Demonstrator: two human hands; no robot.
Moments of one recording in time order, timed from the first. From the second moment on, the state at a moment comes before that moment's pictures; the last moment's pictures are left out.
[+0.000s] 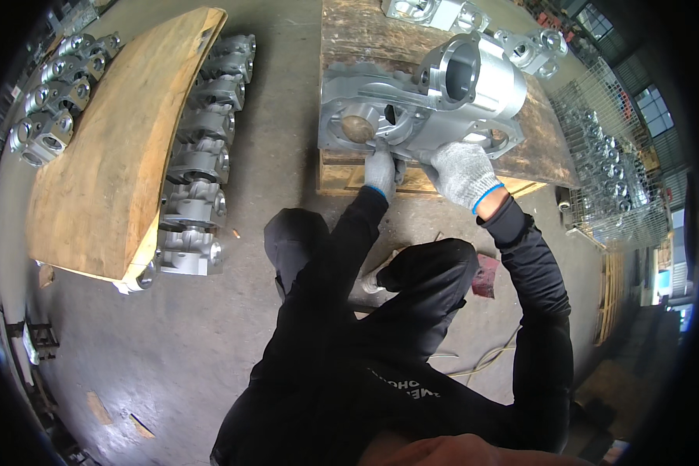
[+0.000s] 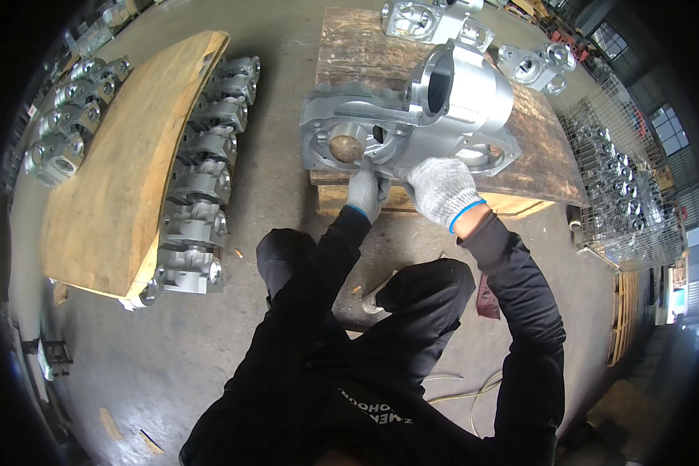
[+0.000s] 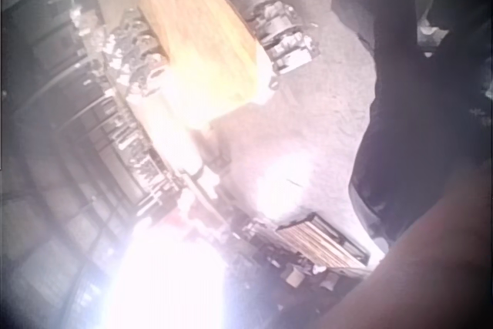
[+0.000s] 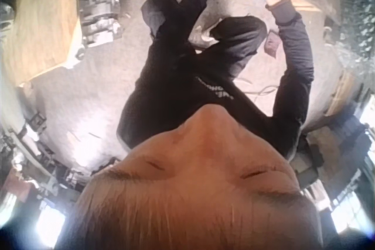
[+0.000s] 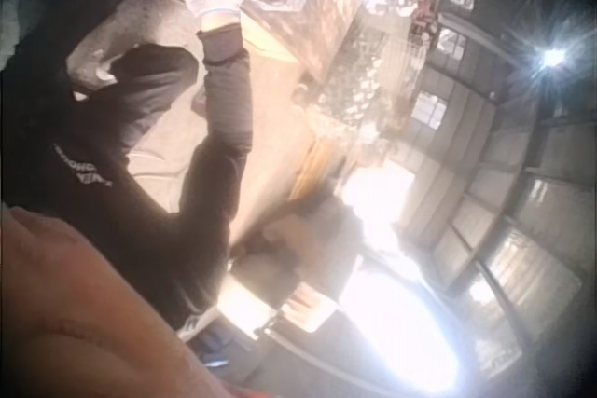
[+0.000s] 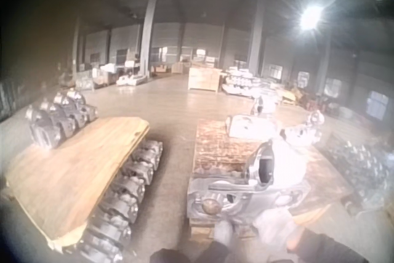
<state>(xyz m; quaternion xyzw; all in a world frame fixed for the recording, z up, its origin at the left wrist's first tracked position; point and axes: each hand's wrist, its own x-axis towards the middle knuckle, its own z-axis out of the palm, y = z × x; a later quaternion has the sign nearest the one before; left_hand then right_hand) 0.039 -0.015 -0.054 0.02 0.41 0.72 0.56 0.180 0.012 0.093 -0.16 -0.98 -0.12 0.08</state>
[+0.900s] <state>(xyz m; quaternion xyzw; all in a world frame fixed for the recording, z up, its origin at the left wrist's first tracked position) 0.024 -0.058 0.049 0.43 0.58 0.69 -0.01 0.221 -0.037 0.024 -0.35 -0.86 0.24 0.26</state>
